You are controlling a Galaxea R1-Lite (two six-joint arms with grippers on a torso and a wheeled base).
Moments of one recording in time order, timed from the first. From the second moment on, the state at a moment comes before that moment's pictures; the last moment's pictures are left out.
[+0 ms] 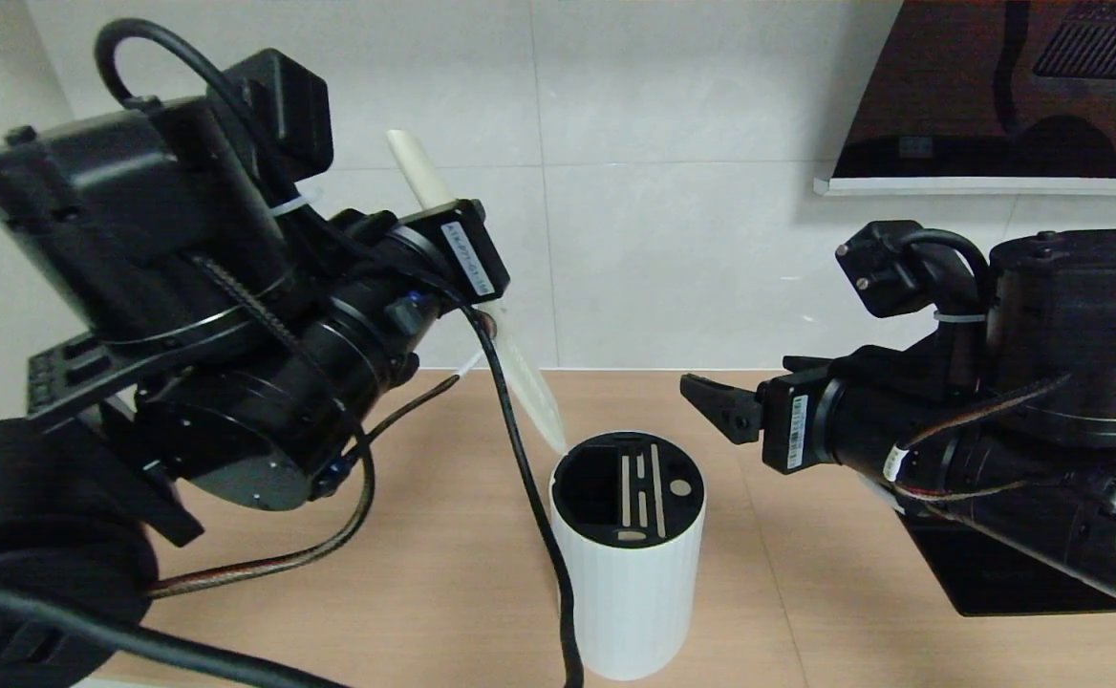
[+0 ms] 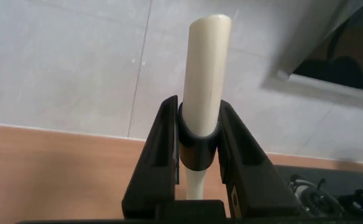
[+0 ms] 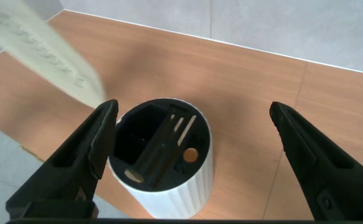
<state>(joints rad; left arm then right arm) -0.76 1.62 -0.95 -0.84 0.60 -0.23 0.81 1.54 -0.88 -0.47 -0.34 0.18</state>
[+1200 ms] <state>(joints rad) -0.84 1.82 -0.93 -0.86 0.59 -0.27 0.81 1.56 -0.88 -0.47 -0.33 0.18</state>
